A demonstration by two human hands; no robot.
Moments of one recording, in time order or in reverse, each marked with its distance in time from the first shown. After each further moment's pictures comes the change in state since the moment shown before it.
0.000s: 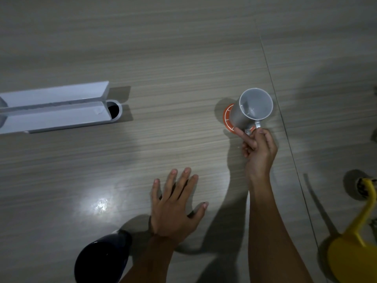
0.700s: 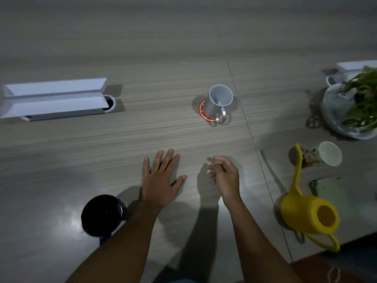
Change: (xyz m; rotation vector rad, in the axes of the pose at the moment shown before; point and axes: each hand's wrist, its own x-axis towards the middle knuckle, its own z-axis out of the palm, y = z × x) left_hand -0.006 0.004 -0.026 -0.014 -0.151 0.033; right_hand -0.125 0.012 -0.069 -0.481 -0.074 0.110
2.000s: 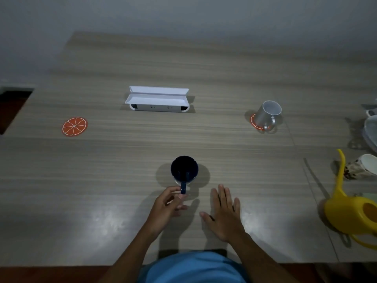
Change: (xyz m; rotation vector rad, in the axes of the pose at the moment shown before) left_hand -0.239 -0.082 -0.076 -1.354 0.046 -0.427; right_hand -0.182 0.107 0.073 -1.256 -0.518 -0.466
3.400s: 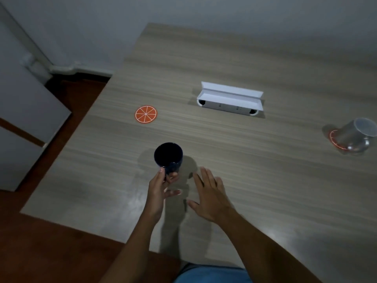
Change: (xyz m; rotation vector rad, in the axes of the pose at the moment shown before) left_hand -0.012 0.009 -0.192 -0.409 0.421 0.088; right_hand 0.073 -0.250 0.007 -0.204 -0.053 -0.425
